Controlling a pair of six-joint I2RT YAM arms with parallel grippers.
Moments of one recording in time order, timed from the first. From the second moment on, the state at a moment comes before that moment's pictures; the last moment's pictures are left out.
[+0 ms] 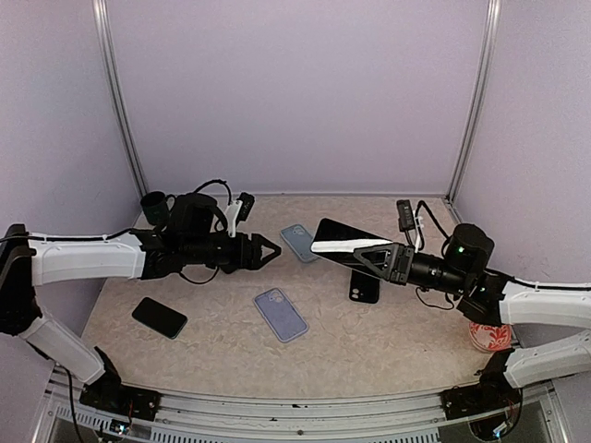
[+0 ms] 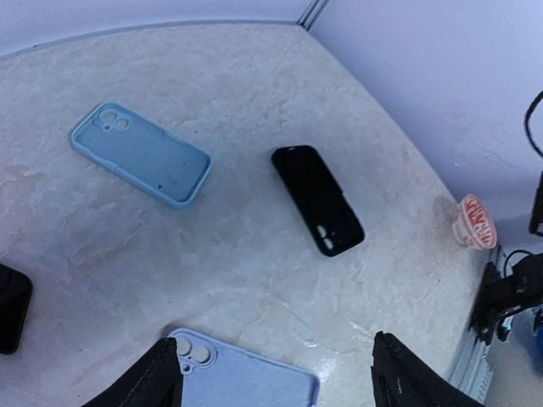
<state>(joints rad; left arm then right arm) -0.74 1.45 0.91 0.11 0.24 -0.42 0.75 1.09 0.48 0.65 -0.45 0.80</state>
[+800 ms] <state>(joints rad) -0.83 1.80 1.07 -0.23 -0.10 -0.24 0.75 0.99 0.46 0.46 -0.37 0.73</state>
